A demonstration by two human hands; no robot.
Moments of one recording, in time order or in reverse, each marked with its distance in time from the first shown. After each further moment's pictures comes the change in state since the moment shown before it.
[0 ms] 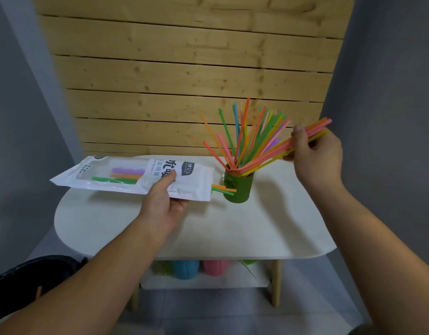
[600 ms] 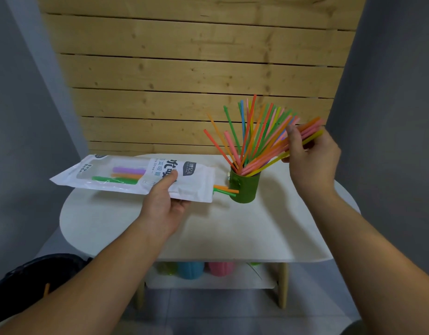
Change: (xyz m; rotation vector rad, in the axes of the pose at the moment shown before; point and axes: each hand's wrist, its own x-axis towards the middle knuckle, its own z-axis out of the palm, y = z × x) left_hand 0.001 0.003 -0.004 0.030 0.013 0.015; right_hand -0.003 0.012 0.026 0.055 0.062 -0.094
